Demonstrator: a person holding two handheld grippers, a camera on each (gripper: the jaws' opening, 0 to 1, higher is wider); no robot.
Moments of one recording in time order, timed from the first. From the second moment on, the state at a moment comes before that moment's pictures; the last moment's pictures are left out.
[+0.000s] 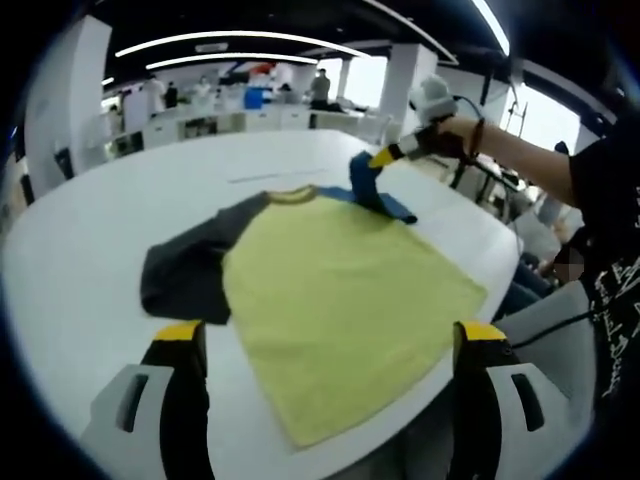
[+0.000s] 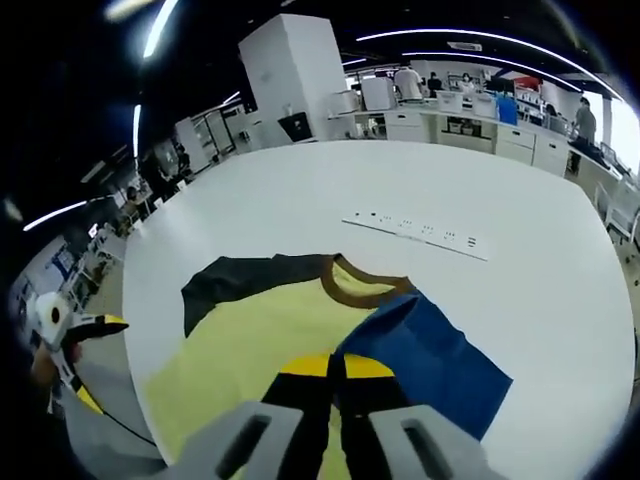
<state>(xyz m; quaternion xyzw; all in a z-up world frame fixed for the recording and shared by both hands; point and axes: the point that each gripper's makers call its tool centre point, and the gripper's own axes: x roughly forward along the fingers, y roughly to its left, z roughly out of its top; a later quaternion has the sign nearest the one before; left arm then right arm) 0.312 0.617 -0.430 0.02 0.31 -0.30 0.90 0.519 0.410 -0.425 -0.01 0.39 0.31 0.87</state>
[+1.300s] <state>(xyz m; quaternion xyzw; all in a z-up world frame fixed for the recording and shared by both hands) 0.311 0.625 -0.440 0.01 0.32 -0.29 0.90 0.516 0.516 -0.427 -0.09 0.37 0.35 0.85</state>
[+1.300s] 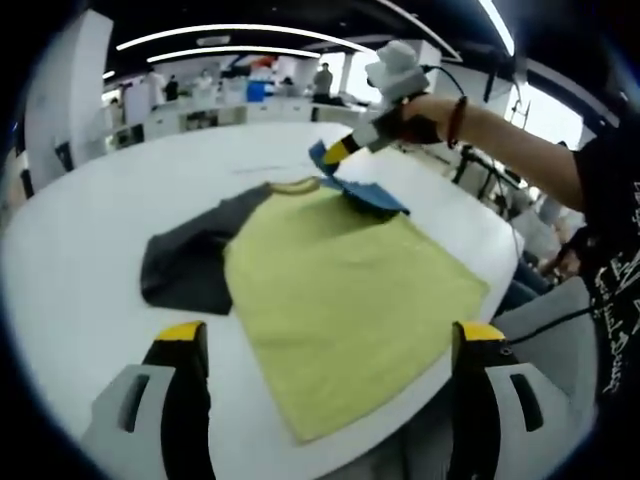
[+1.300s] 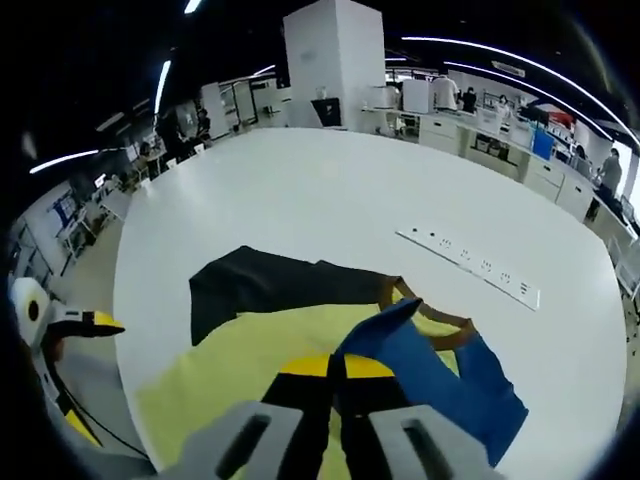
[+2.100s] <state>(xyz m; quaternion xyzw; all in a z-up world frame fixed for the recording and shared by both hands) 0.309 0.626 -0.449 0.01 0.34 -0.30 0.89 0.506 0.567 -0.440 -0.11 0.38 0.40 0.83</state>
